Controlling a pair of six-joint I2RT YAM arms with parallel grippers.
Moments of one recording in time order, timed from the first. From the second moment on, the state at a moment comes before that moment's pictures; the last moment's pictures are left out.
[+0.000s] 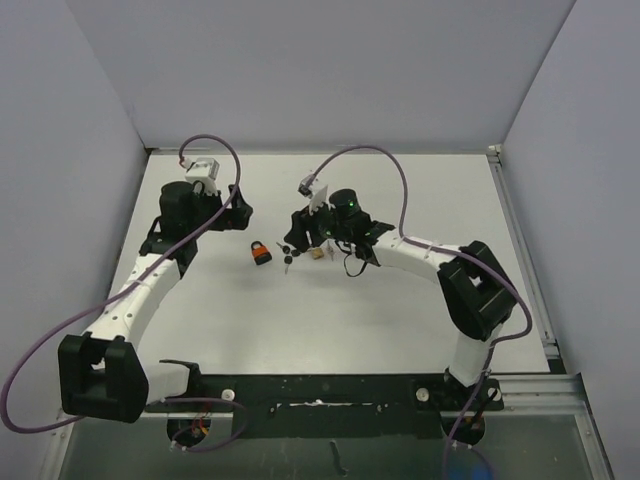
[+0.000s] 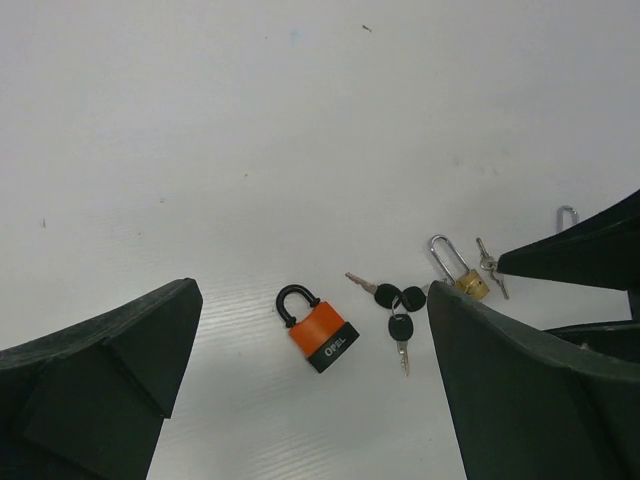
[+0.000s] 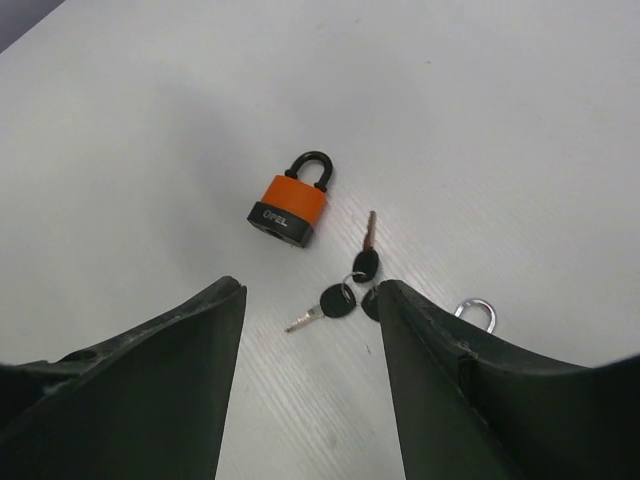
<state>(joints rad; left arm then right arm) -0.15 1.26 0.91 -0.07 0.19 -0.19 0.70 1.86 1.22 0.21 -0.35 0.12</state>
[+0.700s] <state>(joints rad) -0.17 1.19 0.85 -0.06 -0.26 -0.25 -0.04 1.36 0.71 0.24 -0.20 0.26</state>
